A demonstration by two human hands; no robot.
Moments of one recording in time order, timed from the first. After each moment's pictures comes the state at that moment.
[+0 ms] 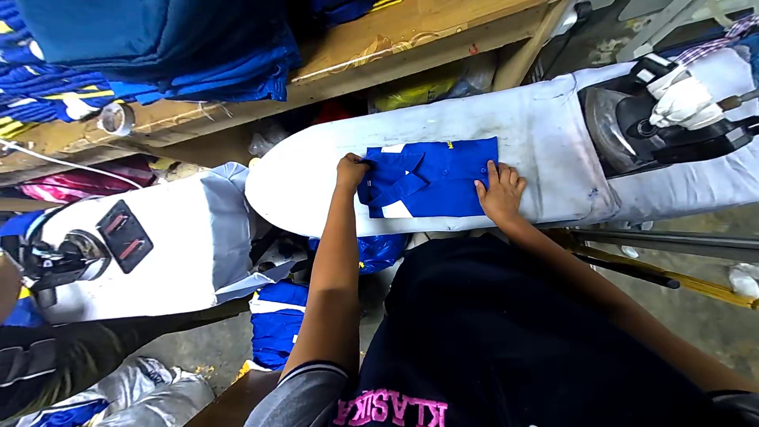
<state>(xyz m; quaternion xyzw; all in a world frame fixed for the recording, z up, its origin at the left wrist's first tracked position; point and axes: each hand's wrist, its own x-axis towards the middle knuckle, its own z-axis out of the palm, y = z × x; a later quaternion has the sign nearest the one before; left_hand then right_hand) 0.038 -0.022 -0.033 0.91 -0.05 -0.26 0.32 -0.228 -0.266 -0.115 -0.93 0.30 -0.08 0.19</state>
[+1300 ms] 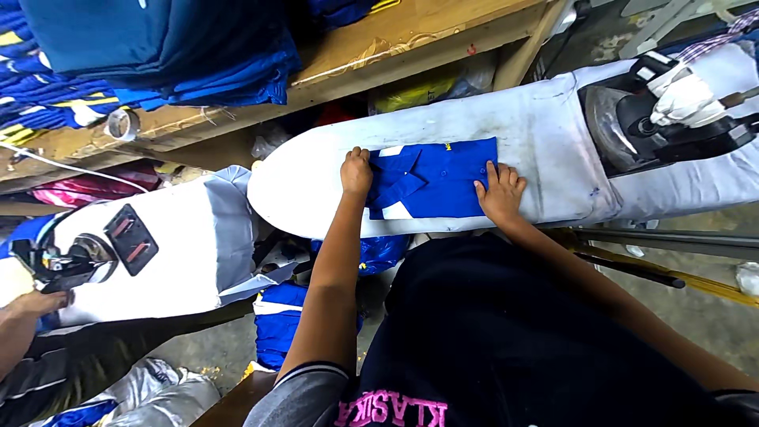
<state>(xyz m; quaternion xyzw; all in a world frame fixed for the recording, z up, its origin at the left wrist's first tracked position) 0.020 -0.039 -0.027 0.96 -0.28 -0.09 0.06 -0.228 -0.267 -0.118 -0.93 0.30 -0.07 0.19</state>
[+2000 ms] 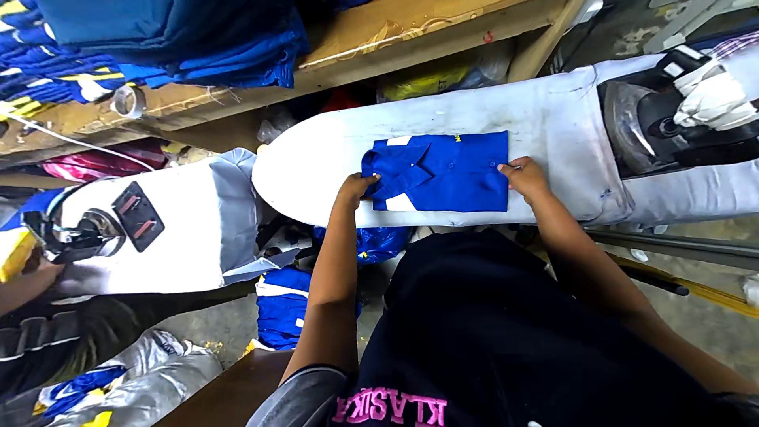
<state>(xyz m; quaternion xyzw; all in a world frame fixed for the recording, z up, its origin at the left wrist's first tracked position) -0.006 0.008 -0.029 0.84 0.08 -0.38 0.38 -0.214 -0.316 -0.069 -0.71 0.45 0.09 0.53</state>
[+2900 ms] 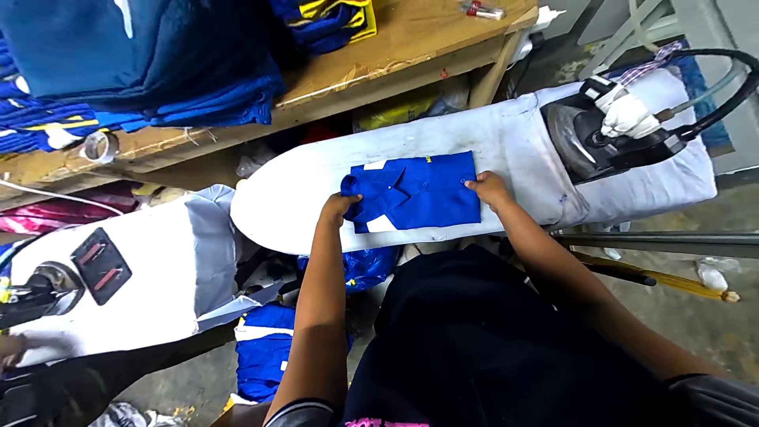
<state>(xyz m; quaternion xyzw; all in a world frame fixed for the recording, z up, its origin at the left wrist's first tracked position) 0.001 -0.008 -0.030 0.84 0.06 -0.36 0.39 -0.205 -0.315 -0.063 -0.72 0.44 0.09 0.52</state>
